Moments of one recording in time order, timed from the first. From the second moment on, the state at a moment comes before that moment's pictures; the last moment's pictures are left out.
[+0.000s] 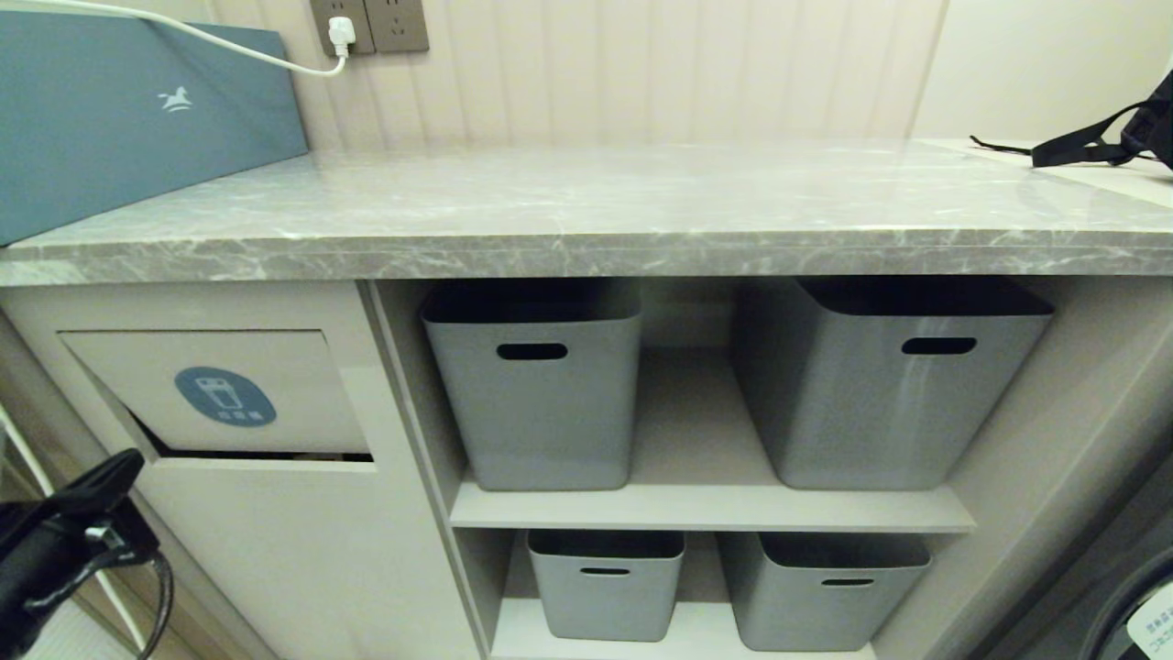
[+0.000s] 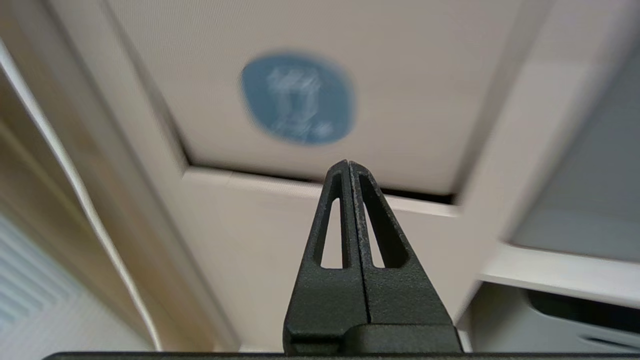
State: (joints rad) left arm 0.17 1.34 -0.03 -1.32 0.00 0.07; right arm 0.00 0.00 0.00 0.00 0.01 -0.01
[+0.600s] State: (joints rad) left arm 0.11 0.69 -0.11 -0.65 -0.22 0.12; right arm 0.00 0.00 0.00 0.00 0.01 -0.01
